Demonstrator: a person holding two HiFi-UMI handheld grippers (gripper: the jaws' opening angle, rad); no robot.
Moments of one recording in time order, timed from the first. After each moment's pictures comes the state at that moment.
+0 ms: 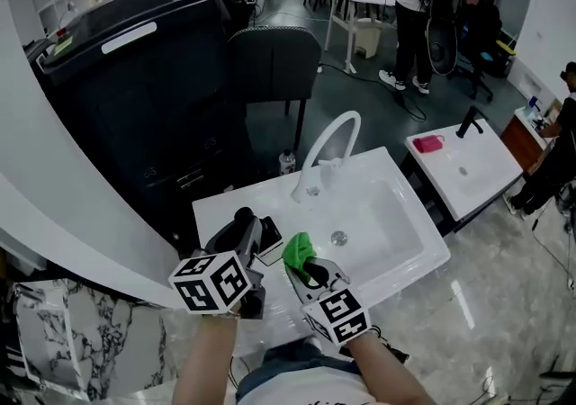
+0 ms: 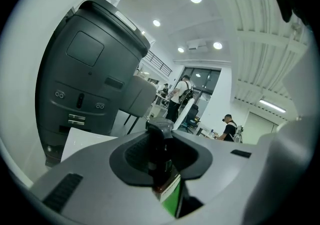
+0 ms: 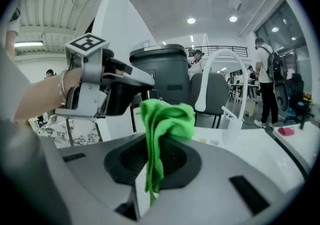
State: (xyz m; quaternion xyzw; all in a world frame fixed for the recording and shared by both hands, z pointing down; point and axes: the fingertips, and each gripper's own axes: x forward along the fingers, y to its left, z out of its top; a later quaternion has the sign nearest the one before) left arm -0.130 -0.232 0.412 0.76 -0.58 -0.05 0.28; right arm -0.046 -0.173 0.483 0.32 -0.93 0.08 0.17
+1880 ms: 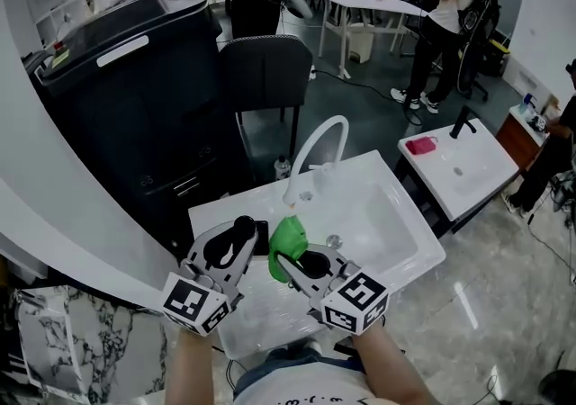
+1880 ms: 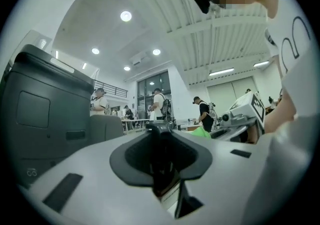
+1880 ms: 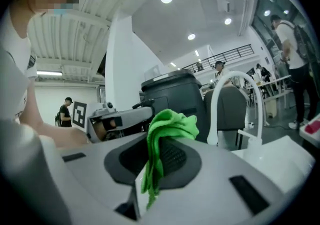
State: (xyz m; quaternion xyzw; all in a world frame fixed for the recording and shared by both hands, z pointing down) left arm -0.096 -0.198 0.352 0.89 -0.46 -0.01 -0.04; right arm -0.045 -0.174 0.396 0.24 -0.97 0.09 0.03
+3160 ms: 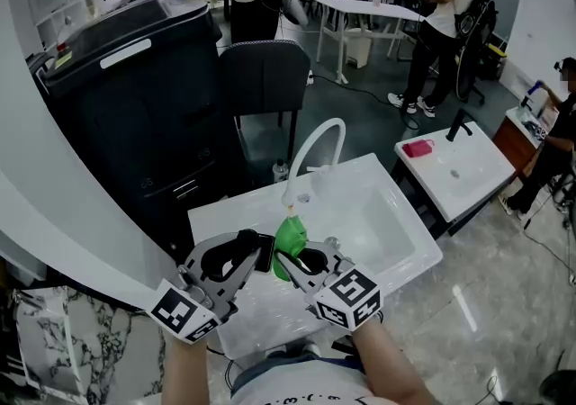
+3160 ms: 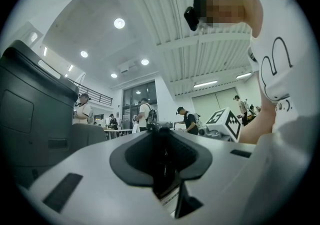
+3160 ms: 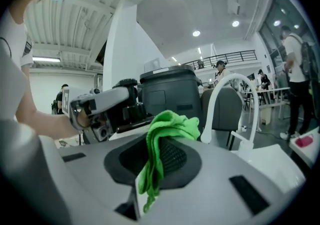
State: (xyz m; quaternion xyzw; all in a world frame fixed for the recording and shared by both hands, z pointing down) left arm -0.081 -0.159 0.329 0.92 -0.37 -0.06 -0.08; right arm -0.044 -0.179 0.408 0.26 -0.96 0.06 0.08
